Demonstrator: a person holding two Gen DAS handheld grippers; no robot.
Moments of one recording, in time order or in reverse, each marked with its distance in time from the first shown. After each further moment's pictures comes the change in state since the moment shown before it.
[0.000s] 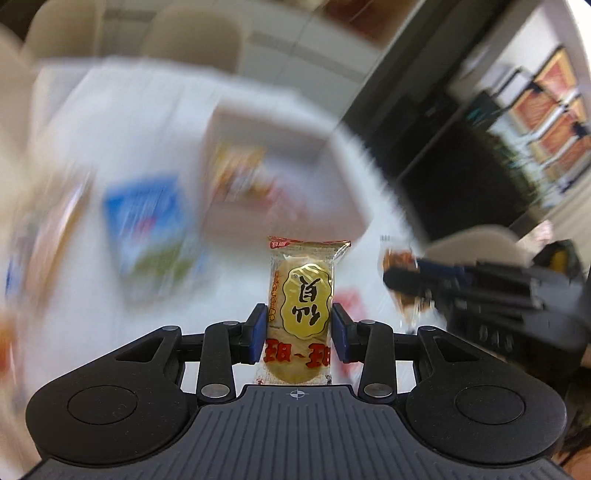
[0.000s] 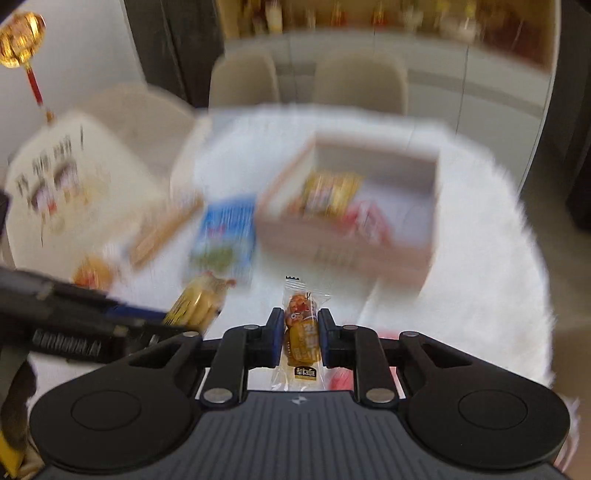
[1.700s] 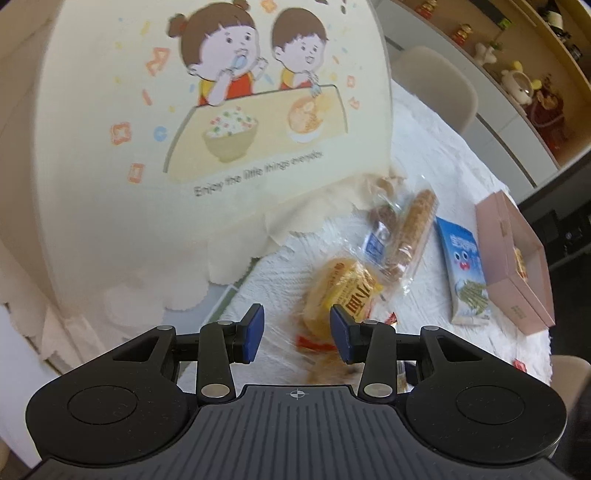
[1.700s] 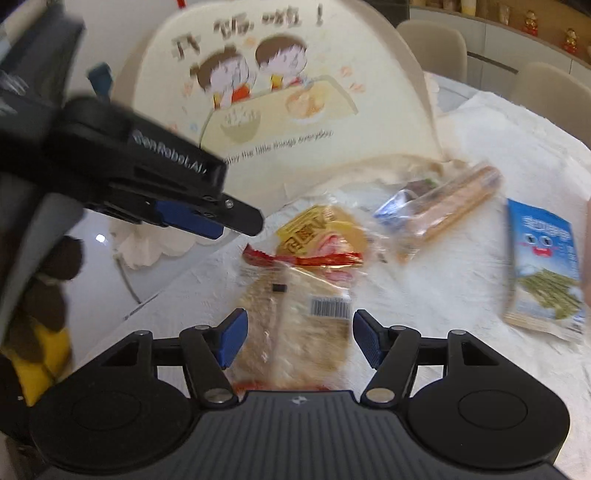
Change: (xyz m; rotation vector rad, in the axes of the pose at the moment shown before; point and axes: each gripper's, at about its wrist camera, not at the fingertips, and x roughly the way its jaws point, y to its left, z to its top) left arm -0.122 0.242 -0.091 -0.501 -0.069 0.351; right arm 0.148 0.284 -0.047 -0.329 0.241 0.311
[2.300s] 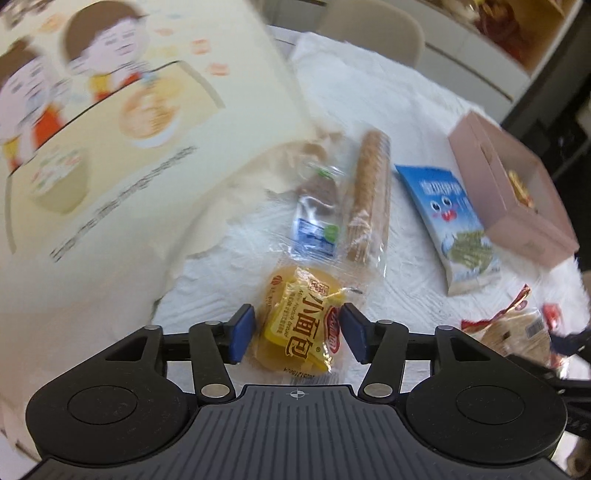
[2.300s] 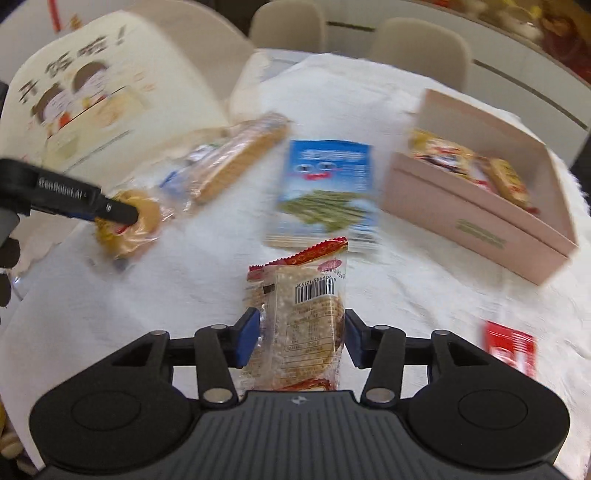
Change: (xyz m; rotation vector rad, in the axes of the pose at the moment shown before) left arm 0.062 -0.081 0.001 0.318 0.059 0.057; right arm -0.089 -0.121 -0.065 0.236 -0.015 -0.292
